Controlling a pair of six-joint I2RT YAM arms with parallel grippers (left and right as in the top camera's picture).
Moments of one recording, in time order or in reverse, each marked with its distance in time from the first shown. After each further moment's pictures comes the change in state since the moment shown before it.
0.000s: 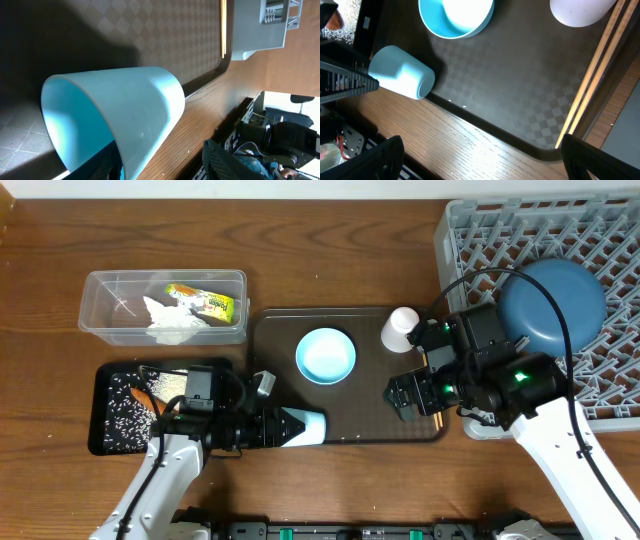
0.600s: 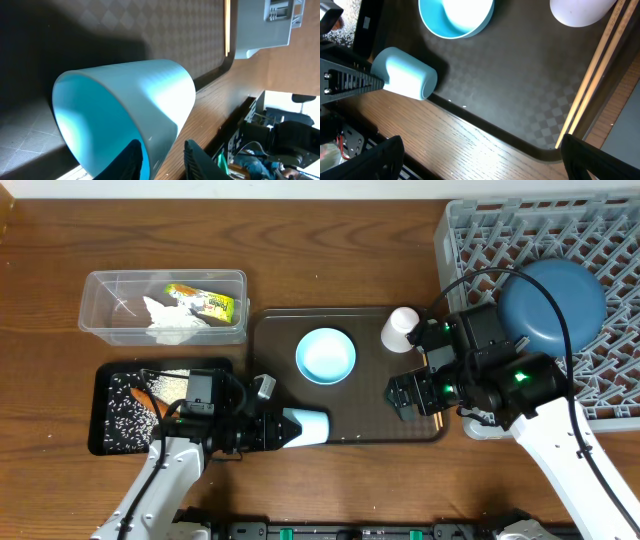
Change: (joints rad) left arm 0.000 0.000 -0.034 0.035 0.000 0.001; right arm 0.000 0.000 0.000 0.000 0.000 0.000
